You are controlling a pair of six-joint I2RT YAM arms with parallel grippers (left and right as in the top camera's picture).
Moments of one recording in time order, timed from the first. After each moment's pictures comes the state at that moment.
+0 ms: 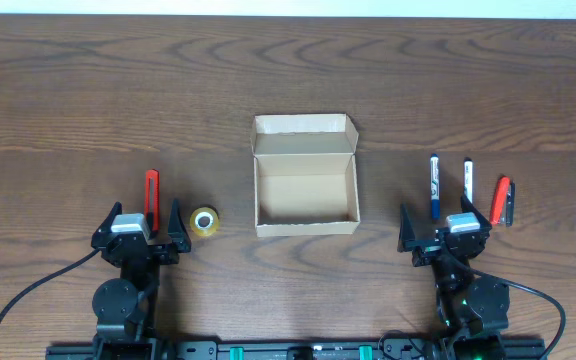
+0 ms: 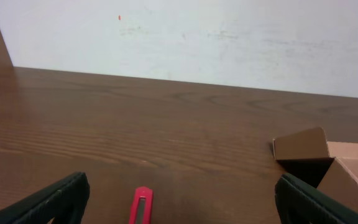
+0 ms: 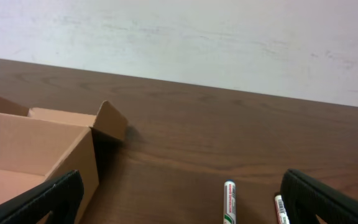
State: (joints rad) left arm -0.05 0.01 0.02 -0.11 -0.06 -0.08; right arm 0.14 0.02 0.01 -0.07 0.02 -0.06
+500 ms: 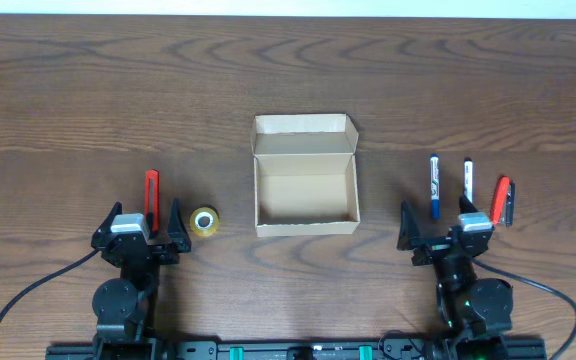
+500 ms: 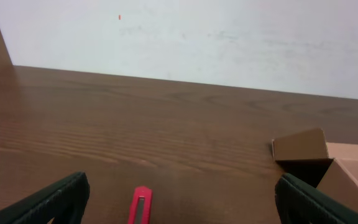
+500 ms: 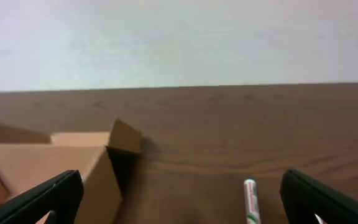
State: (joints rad) left arm -0.05 0.01 0.02 -0.12 -0.06 -0.09; right arm 0.13 0.03 0.06 -0.10 0.00 0.13
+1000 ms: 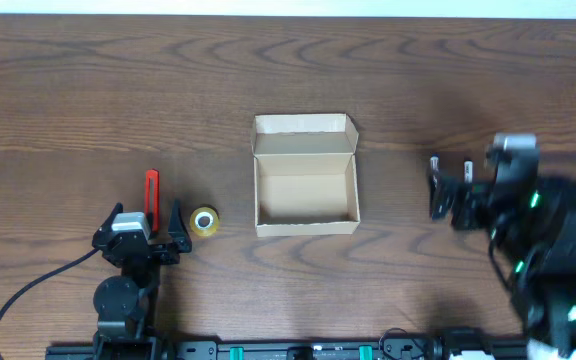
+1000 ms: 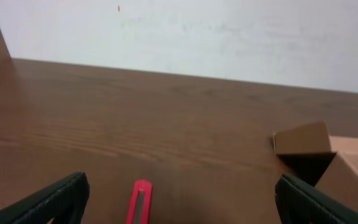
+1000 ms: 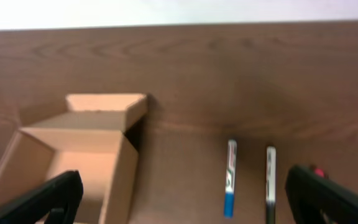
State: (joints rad) left arm -0.05 0.05 0.02 -0.12 -0.06 -0.10; right arm 0.01 0.84 1.10 -0.85 -0.15 0.05
